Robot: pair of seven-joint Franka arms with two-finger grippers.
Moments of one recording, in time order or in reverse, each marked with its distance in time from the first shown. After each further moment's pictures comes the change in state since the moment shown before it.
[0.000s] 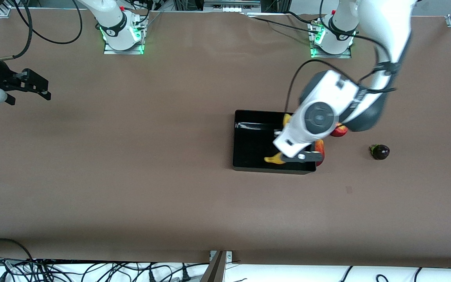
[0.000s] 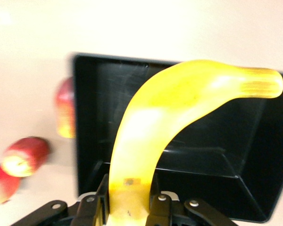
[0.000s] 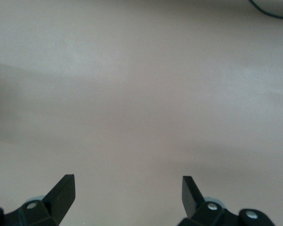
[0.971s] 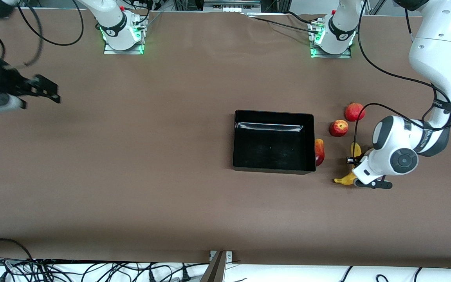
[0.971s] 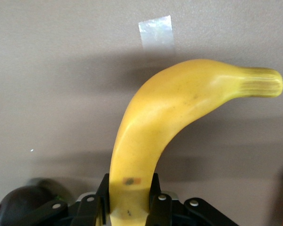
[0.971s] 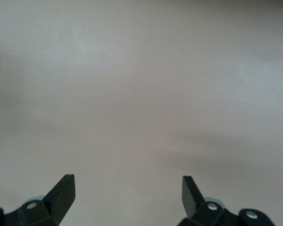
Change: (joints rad) left arm 0.372 0.149 0.046 -0.272 0.256 0.409 0.396; right arm 0.027 0.078 0.009 0.001 0.025 0.002 -0.003
